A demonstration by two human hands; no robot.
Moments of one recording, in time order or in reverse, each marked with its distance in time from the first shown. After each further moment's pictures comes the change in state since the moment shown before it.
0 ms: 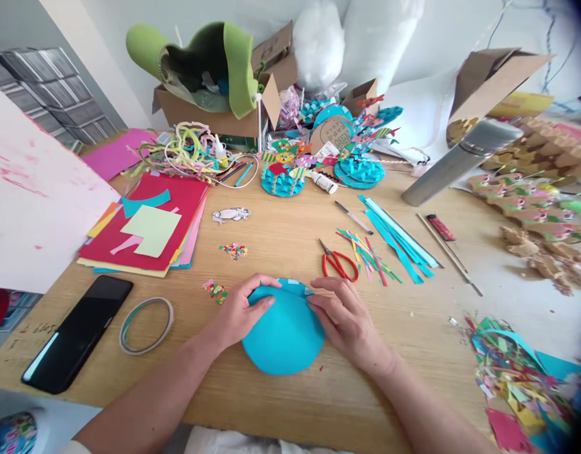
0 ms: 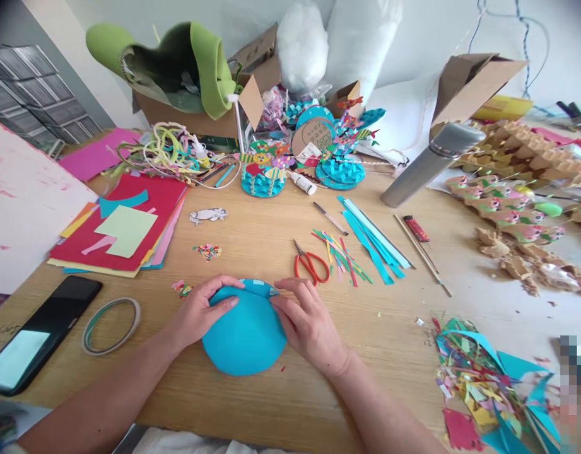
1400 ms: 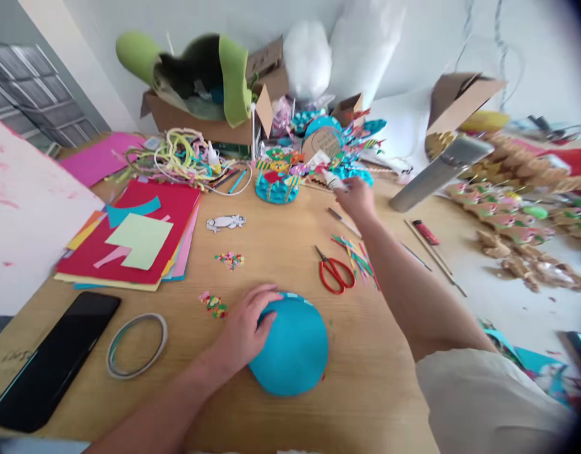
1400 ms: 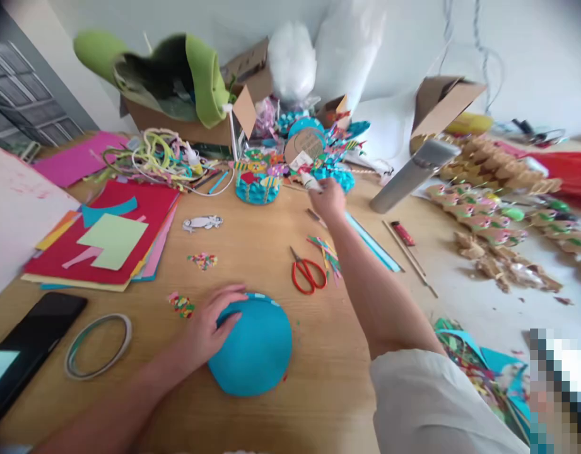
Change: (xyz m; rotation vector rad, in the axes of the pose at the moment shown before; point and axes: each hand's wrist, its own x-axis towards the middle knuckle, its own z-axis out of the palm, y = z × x) left_hand -0.003 -0.018 0.011 0.321 0.048 0.218; right_hand 0.177 0.176 -0.028 -0.224 0.178 0.860
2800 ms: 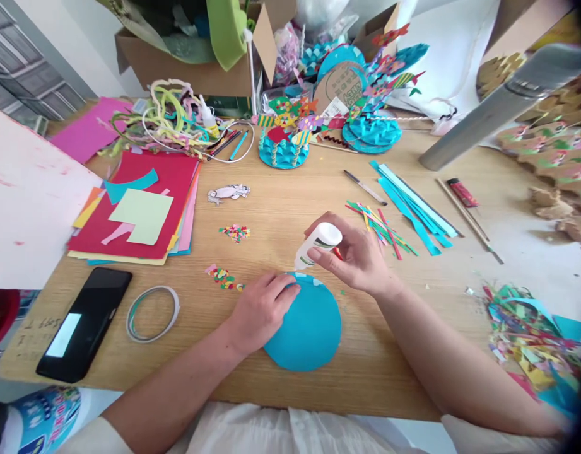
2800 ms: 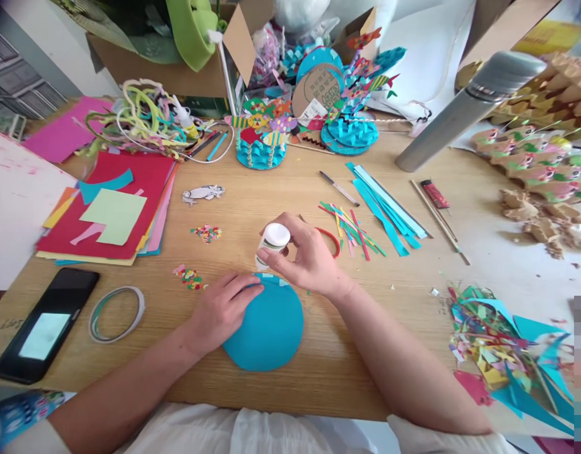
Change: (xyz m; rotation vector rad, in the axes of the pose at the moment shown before) left_hand -0.007 0.010 0.011 0.503 0.022 0.446; right_hand -0.187 -0.033 -0.031 0.619 -0.440 -0.573
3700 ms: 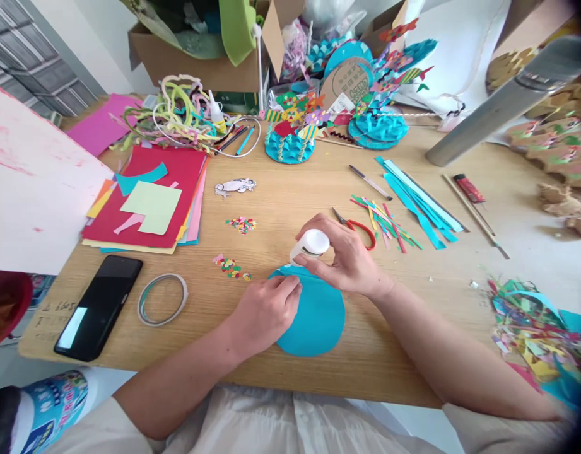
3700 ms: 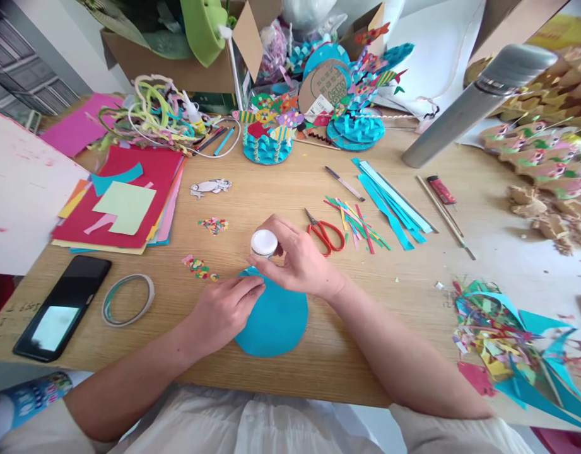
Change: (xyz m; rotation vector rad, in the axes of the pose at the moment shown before) left_hand -0.005 0.014 -0.019 0.192 -0.091 0.105; right_hand -0.006 -0.004 0.022 -0.083 -0.107 -0.172
